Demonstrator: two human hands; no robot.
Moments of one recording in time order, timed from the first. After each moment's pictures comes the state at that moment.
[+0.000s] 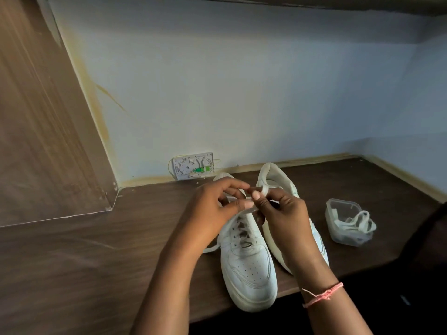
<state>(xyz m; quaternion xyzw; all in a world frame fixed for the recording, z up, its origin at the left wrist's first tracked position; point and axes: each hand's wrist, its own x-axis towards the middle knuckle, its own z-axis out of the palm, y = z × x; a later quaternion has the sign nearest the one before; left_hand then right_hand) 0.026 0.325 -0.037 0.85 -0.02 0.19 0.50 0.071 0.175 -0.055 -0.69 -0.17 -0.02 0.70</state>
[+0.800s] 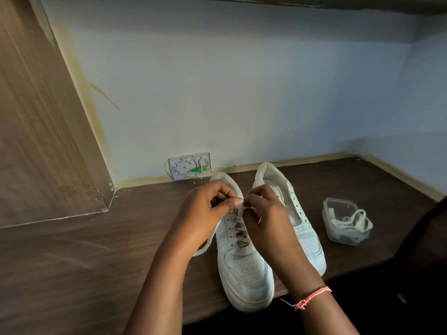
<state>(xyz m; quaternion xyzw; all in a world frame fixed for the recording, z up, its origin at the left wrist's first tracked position) 0.033 0.331 -0.052 0.81 -0.01 0.19 0.55 0.068 0.182 -0.064 -0.83 -0.32 -0.19 0.42</state>
